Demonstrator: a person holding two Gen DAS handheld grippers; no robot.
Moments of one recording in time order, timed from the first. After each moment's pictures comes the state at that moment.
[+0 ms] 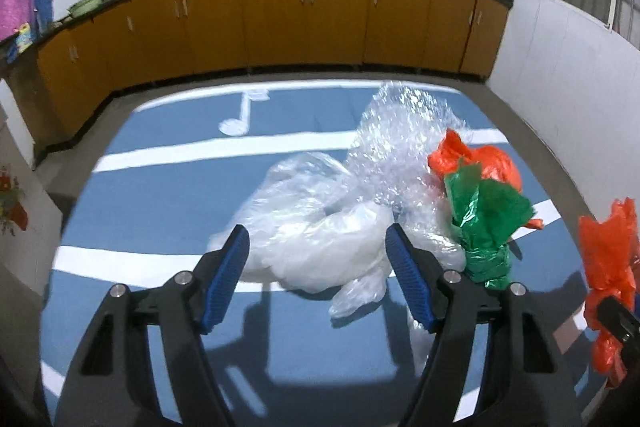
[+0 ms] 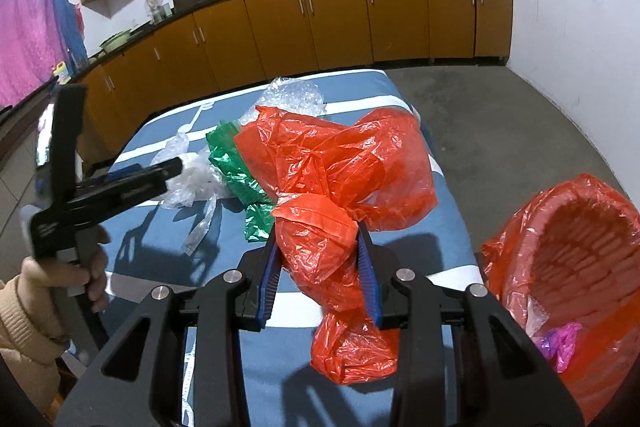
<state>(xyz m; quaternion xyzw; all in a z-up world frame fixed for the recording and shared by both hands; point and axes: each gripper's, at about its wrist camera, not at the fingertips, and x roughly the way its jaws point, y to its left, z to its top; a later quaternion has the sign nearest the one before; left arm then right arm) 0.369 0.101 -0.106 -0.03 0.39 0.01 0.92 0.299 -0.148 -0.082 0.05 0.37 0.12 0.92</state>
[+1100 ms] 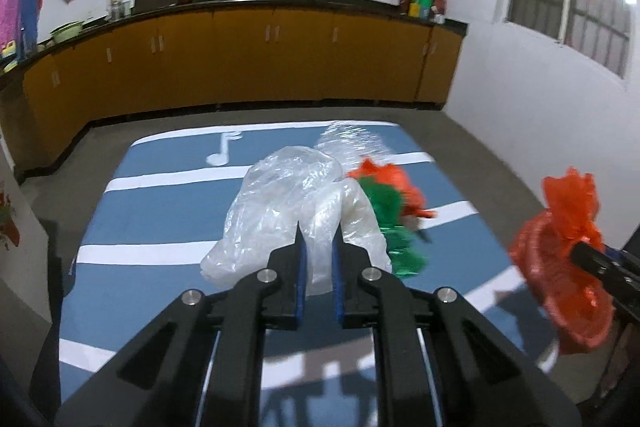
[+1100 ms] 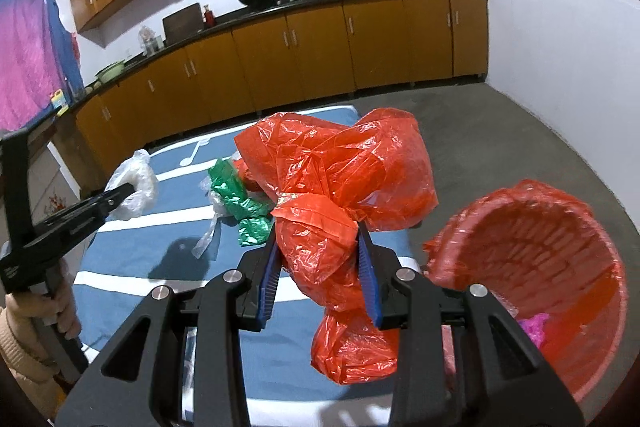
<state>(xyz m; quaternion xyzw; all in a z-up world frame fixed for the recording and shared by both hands) 0.264 0.083 -0.034 -0.04 0.32 -0.06 0.95 0.241 -0.191 -0.038 0.07 0.32 0.09 0.94</state>
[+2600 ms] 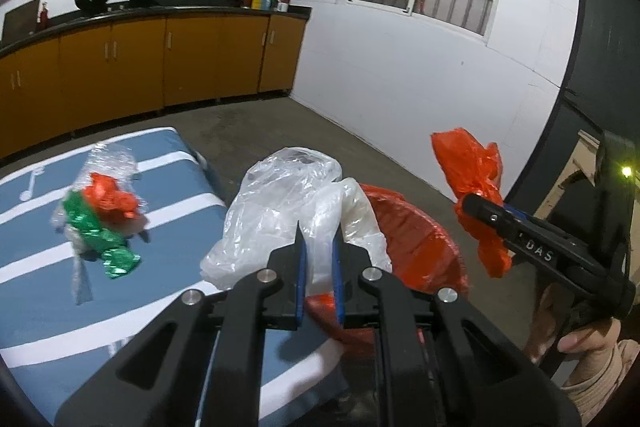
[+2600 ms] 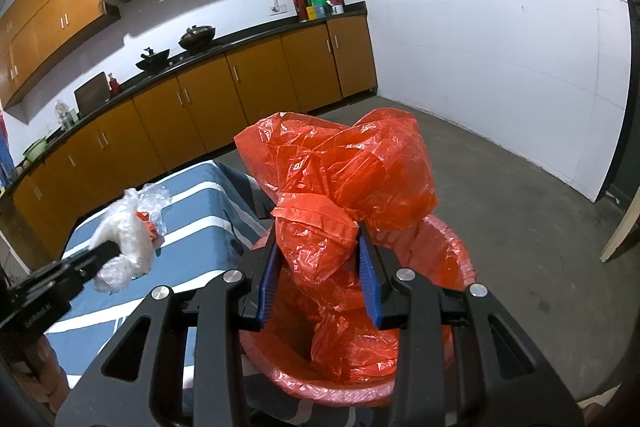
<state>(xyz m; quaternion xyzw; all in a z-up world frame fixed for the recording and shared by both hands) 0.217 -0.131 -0.015 -0.02 0.31 -0.31 0.90 0.171 -0.357 -0.022 0.14 0.26 -0.08 0.95</state>
